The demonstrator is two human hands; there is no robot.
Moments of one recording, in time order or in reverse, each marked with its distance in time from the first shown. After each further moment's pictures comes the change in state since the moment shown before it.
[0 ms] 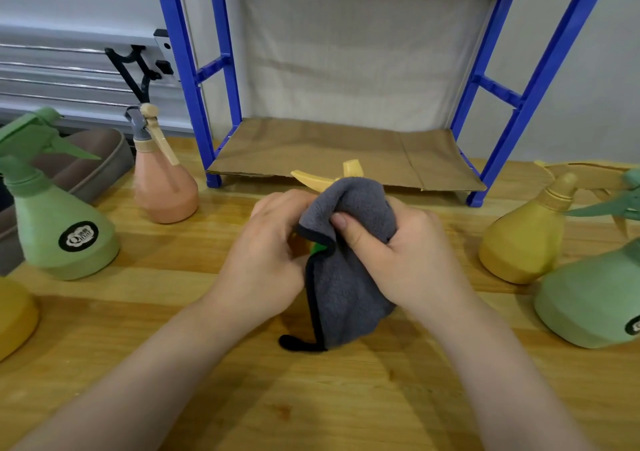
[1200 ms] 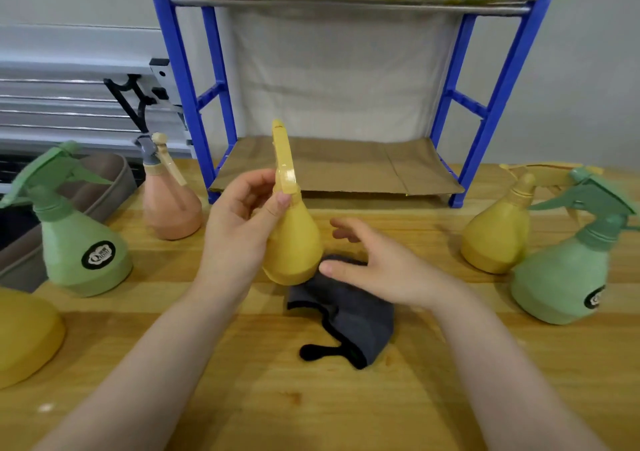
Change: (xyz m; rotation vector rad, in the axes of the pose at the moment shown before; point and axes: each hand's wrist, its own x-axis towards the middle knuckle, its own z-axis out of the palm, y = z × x) left_hand 0.011 0.000 -0.021 -0.566 0.282 -0.352; right_hand 0.003 0.024 0.000 -0.103 -0.533 0.185
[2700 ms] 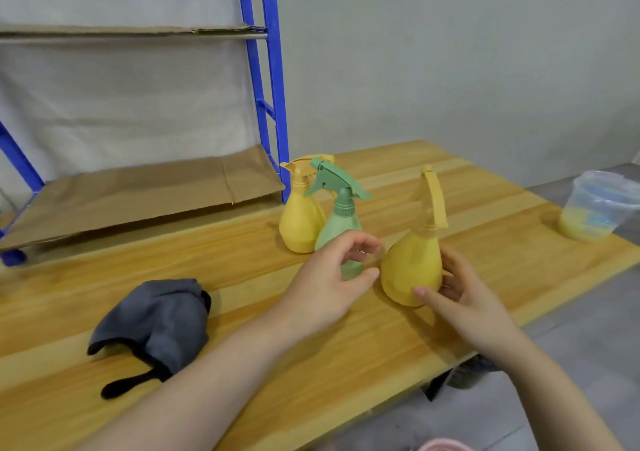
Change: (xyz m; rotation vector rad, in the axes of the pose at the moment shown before) left_hand -0.109 0.017 0.258 0.087 -0.860 0.049; right_hand -0.268 0.170 -0.097 0.369 0.722 0.361
